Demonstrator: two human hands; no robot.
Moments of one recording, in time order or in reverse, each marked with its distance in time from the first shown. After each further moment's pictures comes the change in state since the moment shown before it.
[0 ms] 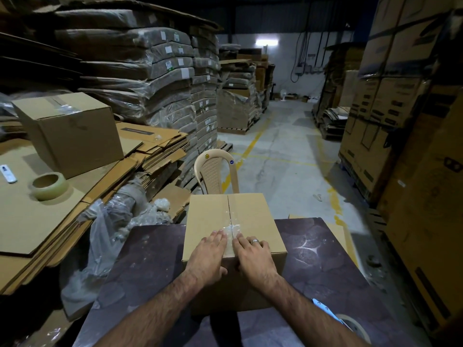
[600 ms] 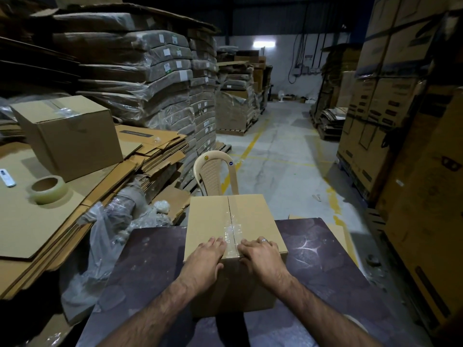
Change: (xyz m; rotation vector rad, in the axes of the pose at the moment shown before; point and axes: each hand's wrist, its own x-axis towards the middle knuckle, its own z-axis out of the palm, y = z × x) left_hand -0.017 -0.010 -0.002 -0.140 0.096 0.041; right_hand -0.010 0.016 -0.009 0.189 0.132 -0.023
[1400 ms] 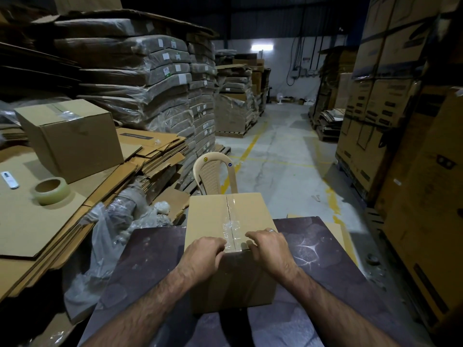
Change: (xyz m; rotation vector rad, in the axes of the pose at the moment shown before) left_hand -0.012 0.009 -0.027 -0.170 0.145 0.002; right_hand -0.010 0.014 -0.013 0.093 0.215 0.081
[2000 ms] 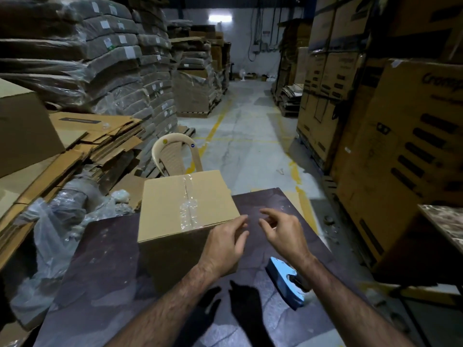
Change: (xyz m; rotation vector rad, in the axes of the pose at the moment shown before) left_hand 0.009 0.118 0.061 -0.455 0.215 0.177; right_hand -0.083 0.083 -0.034 0.318 0.288 0.382
